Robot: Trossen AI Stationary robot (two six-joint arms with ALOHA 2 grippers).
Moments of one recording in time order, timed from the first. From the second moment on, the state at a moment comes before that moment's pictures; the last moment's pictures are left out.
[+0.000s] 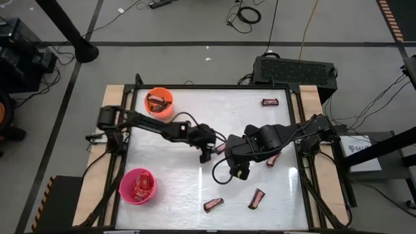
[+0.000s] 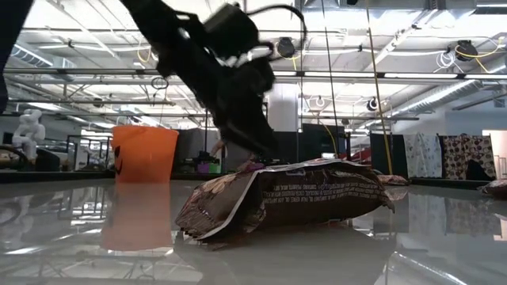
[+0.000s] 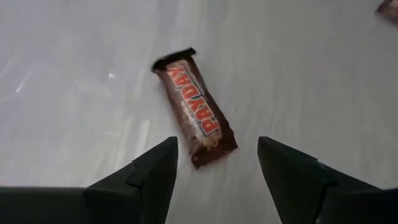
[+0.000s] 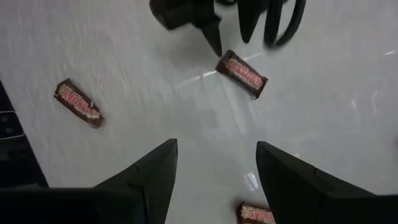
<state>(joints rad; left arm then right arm) 0.03 1.85 1.05 0.02 0.08 -0.14 0.34 1.83 2.05 -1.57 0.21 0.72</state>
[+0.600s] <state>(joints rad) 0.01 2.01 1.11 0.03 0.01 -0.09 0.44 1.83 2.05 -1.57 0.21 0.80</state>
